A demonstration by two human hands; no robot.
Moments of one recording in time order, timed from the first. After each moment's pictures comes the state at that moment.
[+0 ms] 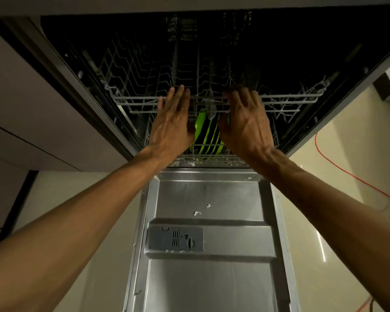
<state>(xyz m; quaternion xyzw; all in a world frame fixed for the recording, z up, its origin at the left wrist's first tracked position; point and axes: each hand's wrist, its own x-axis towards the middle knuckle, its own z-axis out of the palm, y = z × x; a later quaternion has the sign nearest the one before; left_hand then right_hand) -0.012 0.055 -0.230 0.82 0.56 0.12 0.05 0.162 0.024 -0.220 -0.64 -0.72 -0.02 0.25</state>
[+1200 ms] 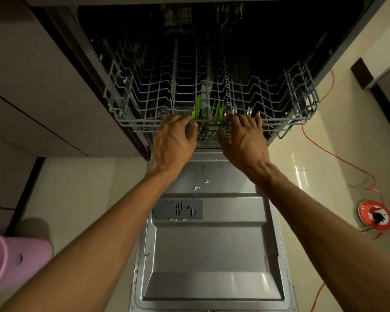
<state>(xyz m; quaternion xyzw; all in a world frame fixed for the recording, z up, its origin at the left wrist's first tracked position) -0.024 -0.061 -0.229 0.74 0.61 0.27 0.08 0.148 -0.096 -0.220 -0.70 -0.69 0.06 0.17</state>
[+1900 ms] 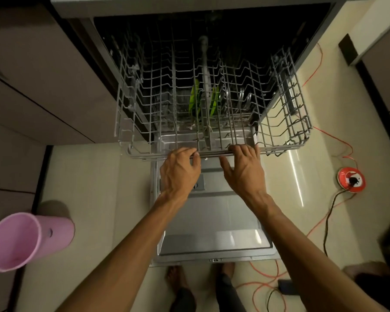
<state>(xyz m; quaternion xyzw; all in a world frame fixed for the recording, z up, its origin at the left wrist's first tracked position) -0.047 -0.189 -0.192 0.71 0.66 0.19 0.18 0.117 -0.226 -0.206 -0.75 -0.62 0.12 0.19</state>
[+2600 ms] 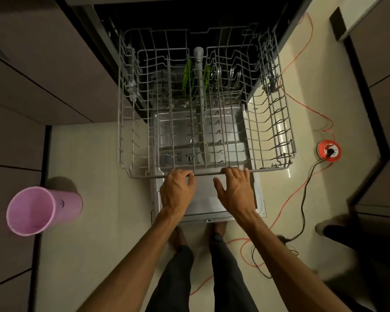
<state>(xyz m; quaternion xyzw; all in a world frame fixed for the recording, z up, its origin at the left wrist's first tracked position) -0.074 -0.312 -0.168 0.69 0.67 0.10 0.27 0.085 -0.362 -0.180 -0.77 -0.59 0.20 0.11</state>
